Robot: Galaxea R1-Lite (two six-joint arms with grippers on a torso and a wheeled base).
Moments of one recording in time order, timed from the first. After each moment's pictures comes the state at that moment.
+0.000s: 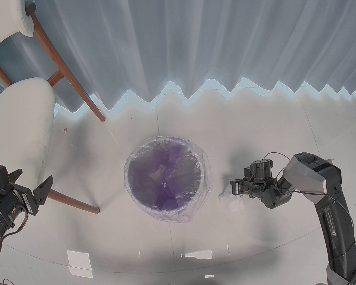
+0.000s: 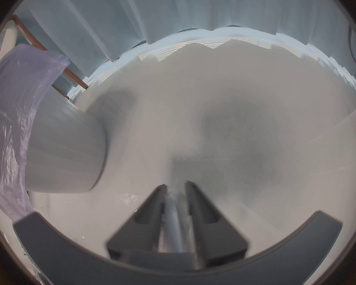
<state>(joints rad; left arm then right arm) -0.07 1.06 -0.26 -0.62 0.07 0.06 0.09 2.73 -1.42 -0.74 0.12 0.05</state>
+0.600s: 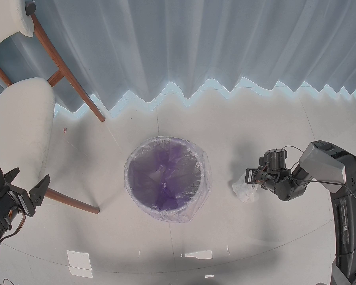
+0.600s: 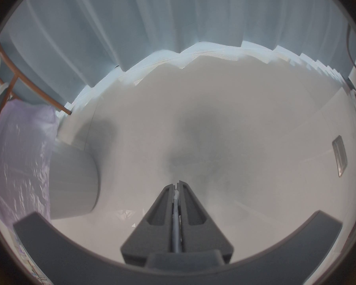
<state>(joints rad) -0.08 1.01 -0.25 -0.62 0.07 0.06 0.04 2.56 -1.26 -0.78 0.03 0.16</state>
